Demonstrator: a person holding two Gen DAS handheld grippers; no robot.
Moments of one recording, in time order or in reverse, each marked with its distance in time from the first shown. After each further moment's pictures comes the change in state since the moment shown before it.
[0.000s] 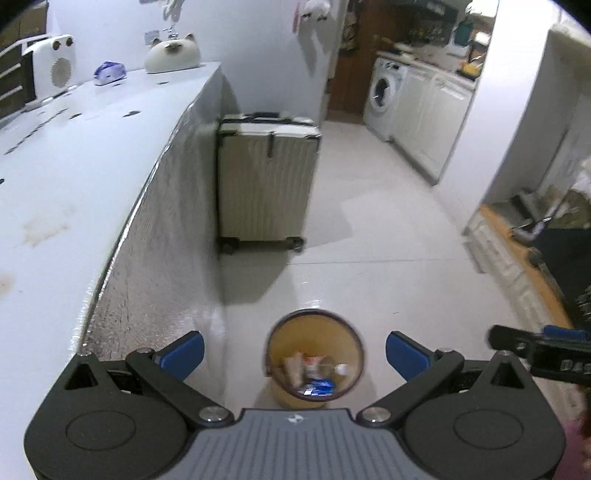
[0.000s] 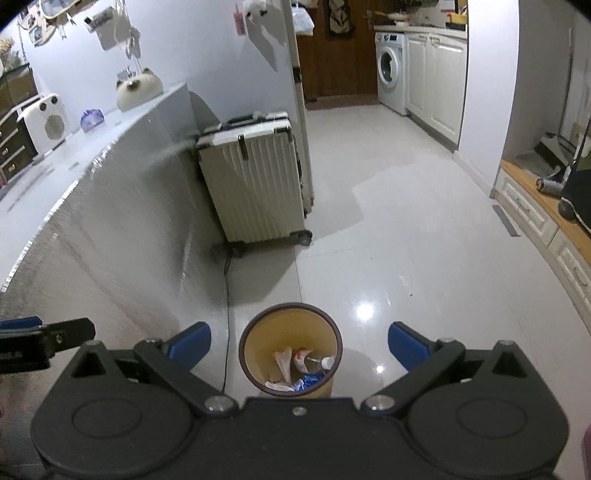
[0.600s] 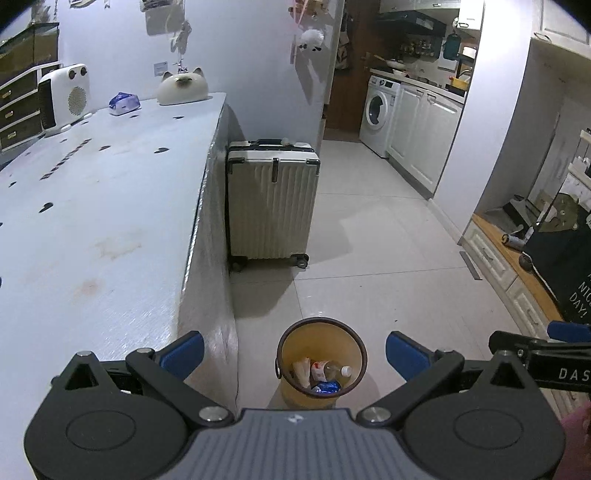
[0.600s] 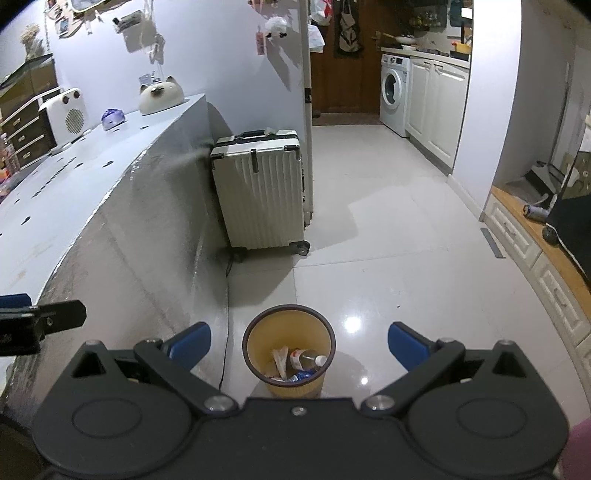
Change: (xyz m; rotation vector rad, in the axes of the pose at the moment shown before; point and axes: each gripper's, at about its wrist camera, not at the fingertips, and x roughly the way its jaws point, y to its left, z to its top) left arm -0.081 0.010 -0.013 0.034 -0.056 0.026; right arm -0.080 0.034 -0.014 -0.072 -0.034 -0.032
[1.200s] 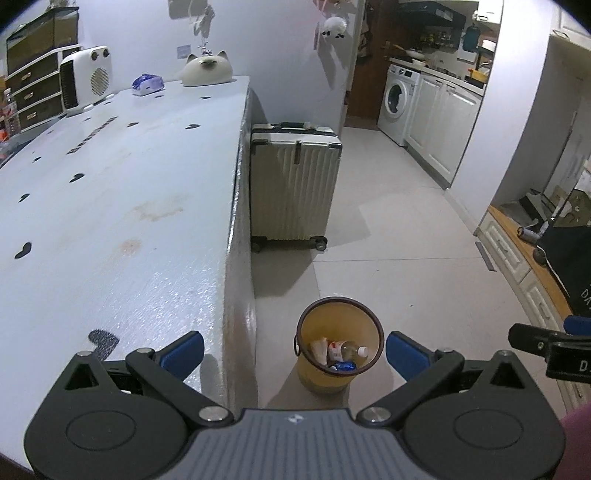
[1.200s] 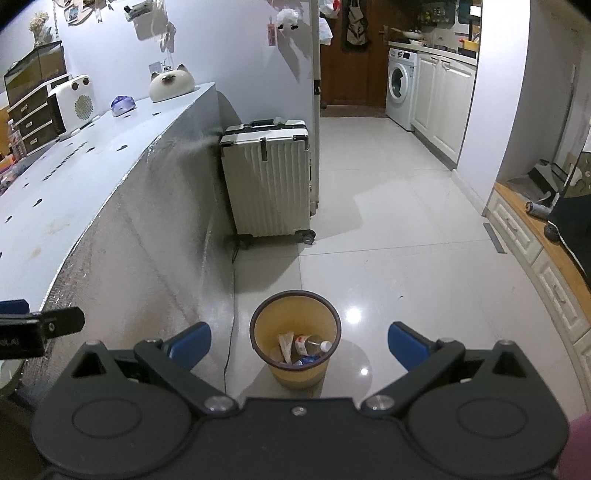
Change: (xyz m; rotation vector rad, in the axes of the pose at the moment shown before) left arm -0.014 0.023 -0.019 -0.034 0.049 0.055; right arm -0.014 0.018 -0.010 -0.019 0.033 0.003
